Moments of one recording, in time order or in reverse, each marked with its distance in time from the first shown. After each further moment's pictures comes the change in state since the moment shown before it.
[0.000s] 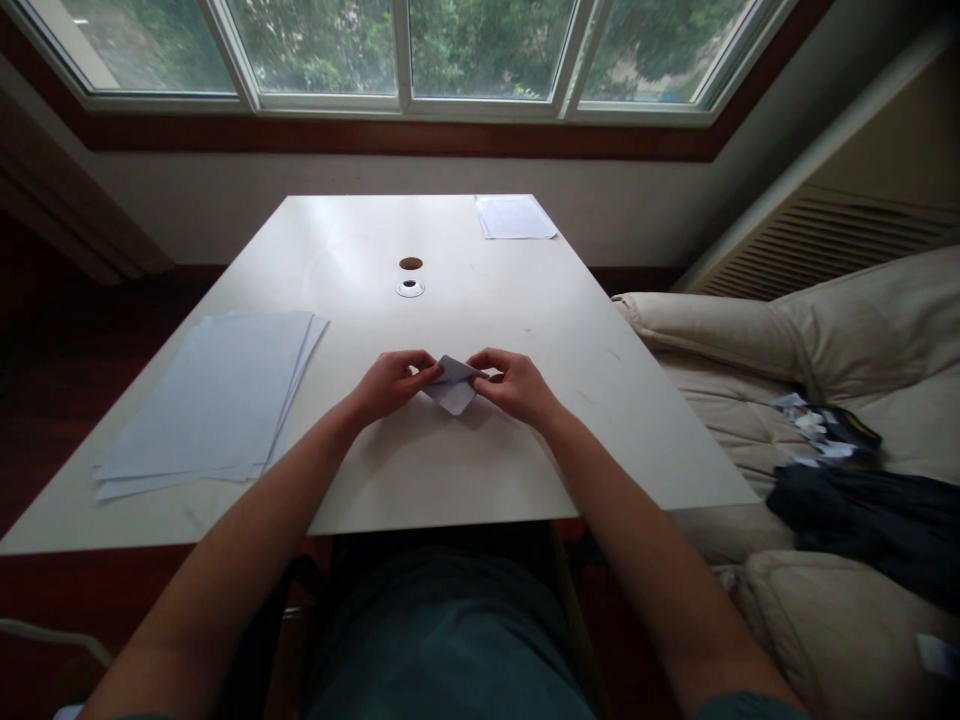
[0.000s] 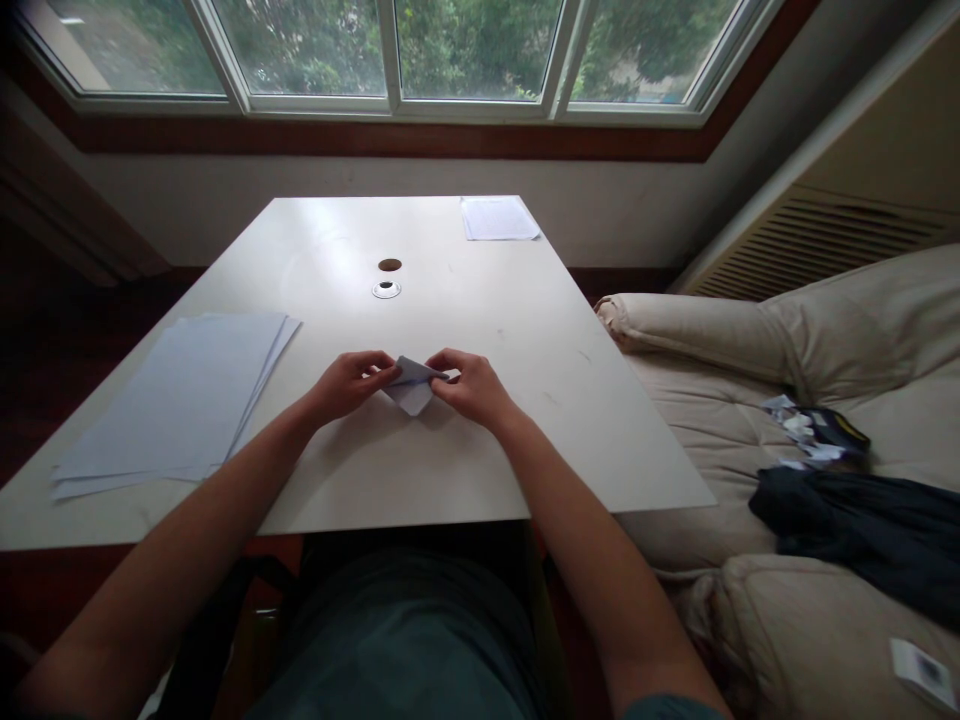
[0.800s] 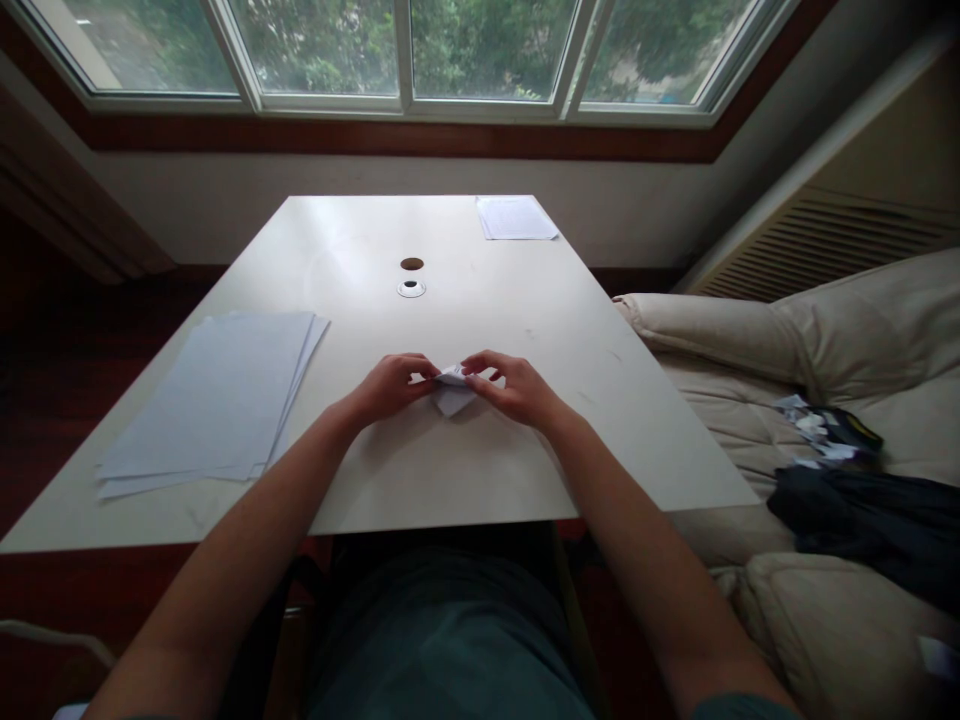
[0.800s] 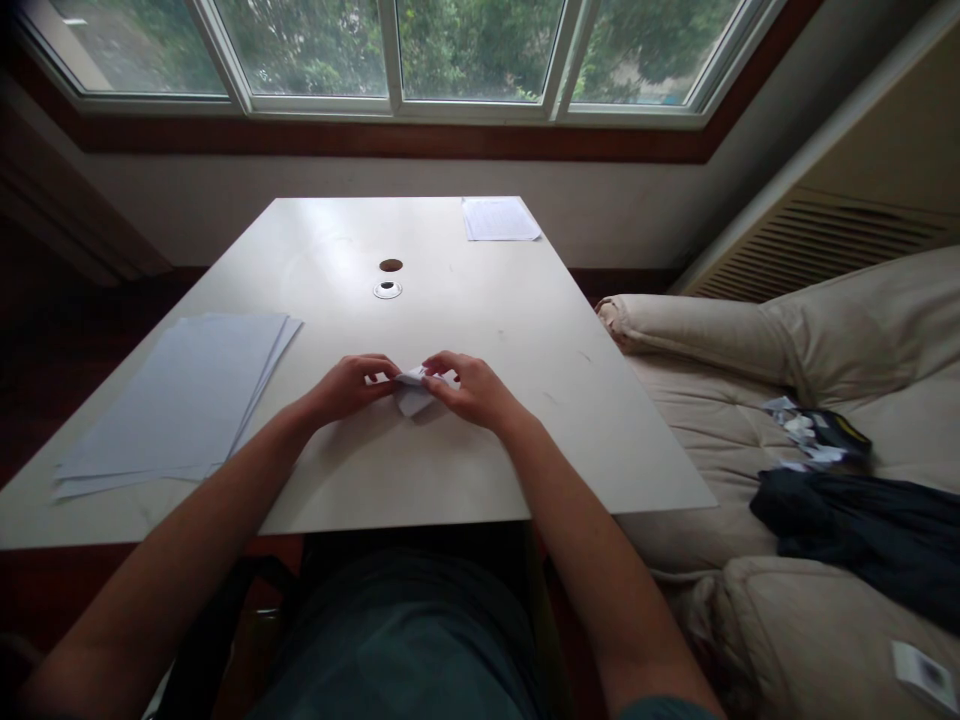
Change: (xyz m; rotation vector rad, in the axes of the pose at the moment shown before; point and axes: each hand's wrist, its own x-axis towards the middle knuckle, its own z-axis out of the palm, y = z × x) left_hand 0.002 -0.012 -0.002 0.070 -0.093 0.152; right_hand -0.001 -0.005 -0.007 -0.162 -0.106 -0.121
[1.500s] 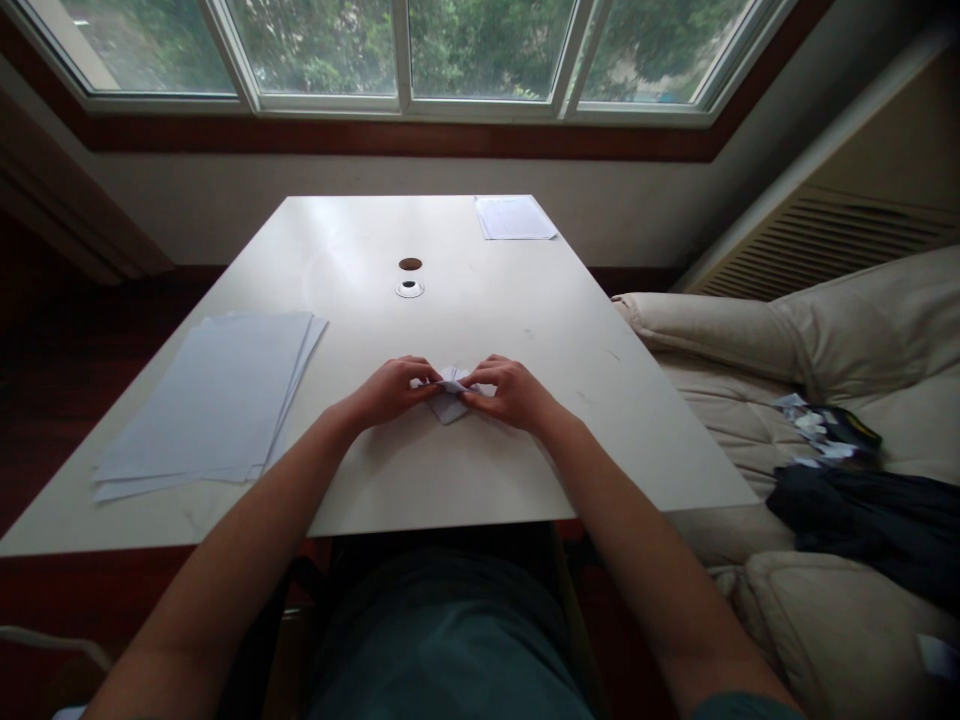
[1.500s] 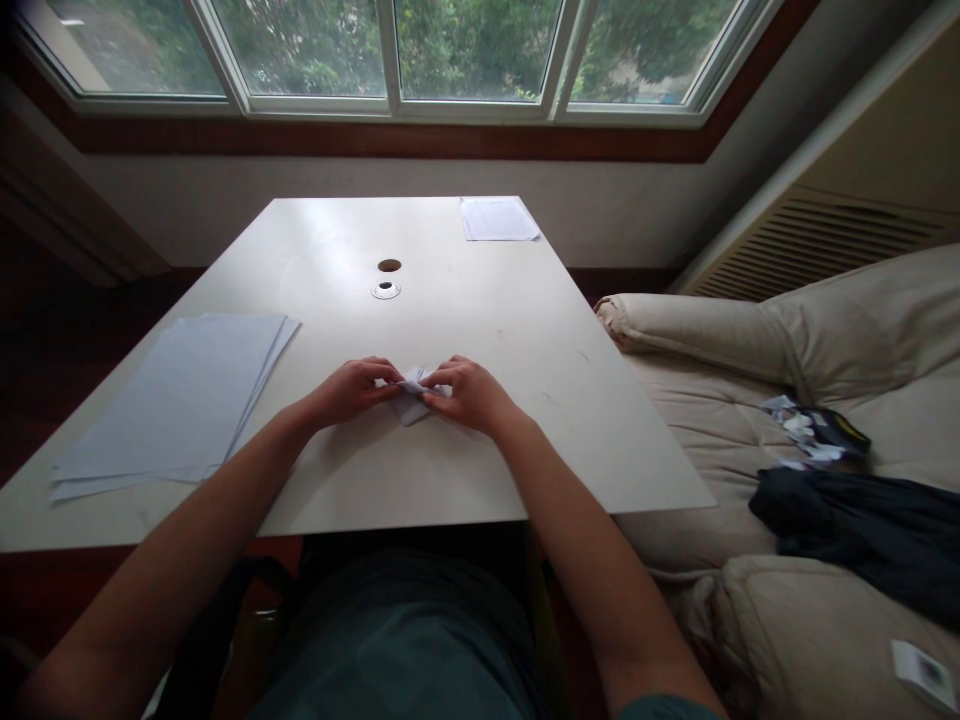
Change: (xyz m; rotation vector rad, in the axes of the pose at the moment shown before) left_hand 0.000 0.001 0.003 -0.025 -0.060 -0.001; right_hand 0.000 0.014 0.005 -0.228 -0.044 -0.168
